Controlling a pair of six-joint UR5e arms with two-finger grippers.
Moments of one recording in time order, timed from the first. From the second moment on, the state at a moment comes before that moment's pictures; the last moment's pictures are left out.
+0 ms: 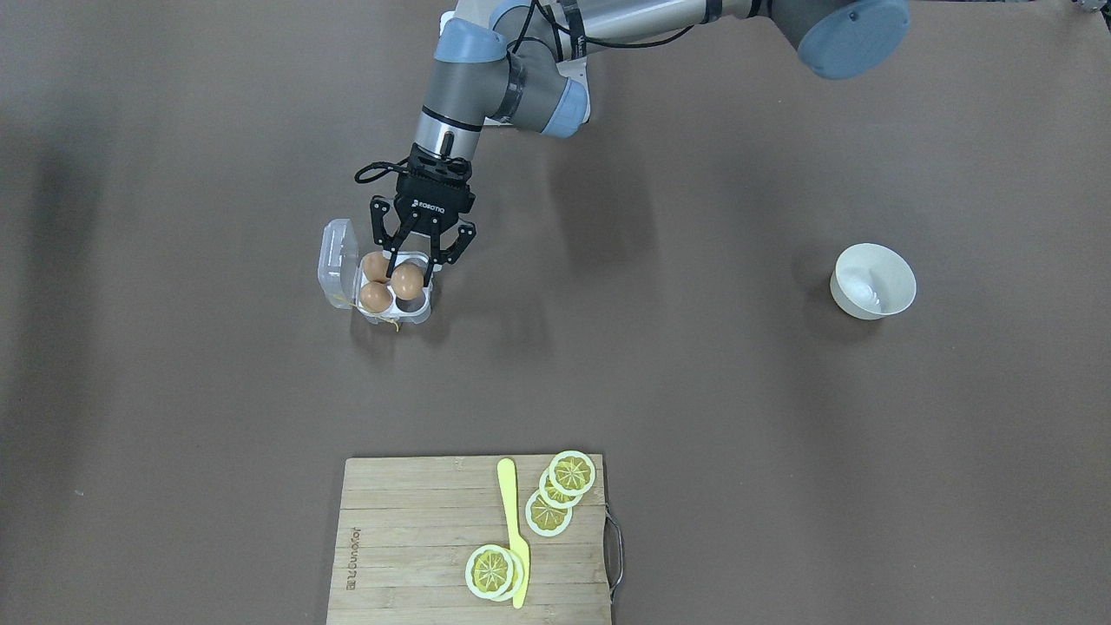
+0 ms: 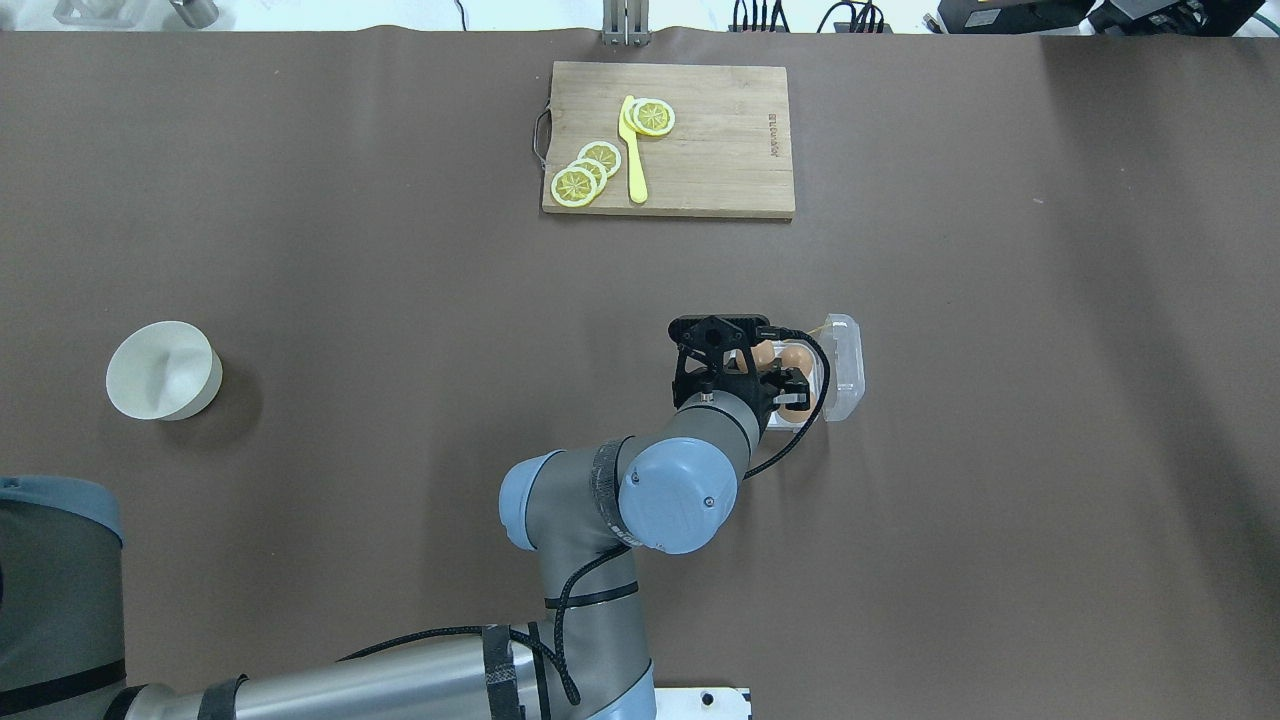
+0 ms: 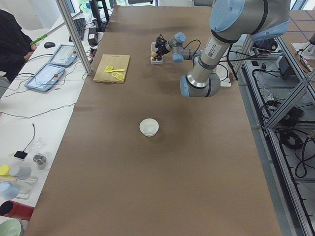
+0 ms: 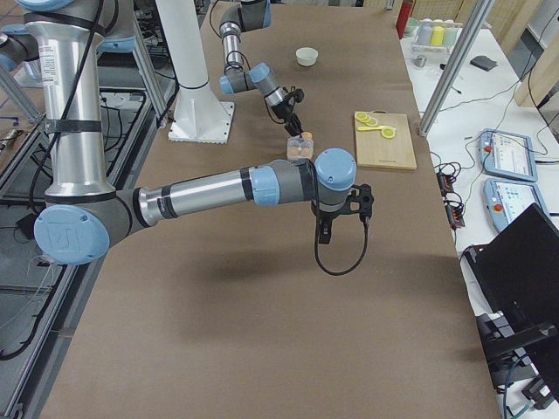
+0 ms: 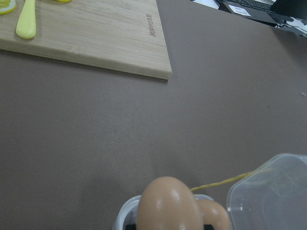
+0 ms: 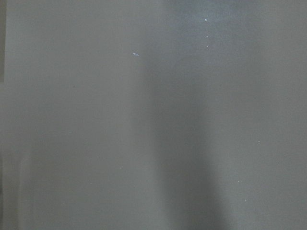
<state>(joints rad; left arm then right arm) -0.25 -2.53 -1.24 -2.24 -1.17 -1.31 1.51 -1.55 1.81 -1.66 2.57 0.19</state>
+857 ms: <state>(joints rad) -0.25 -2.52 -1.26 -2.24 -1.17 -1.31 1.51 -1.54 1.81 -1.66 2.59 0.20</state>
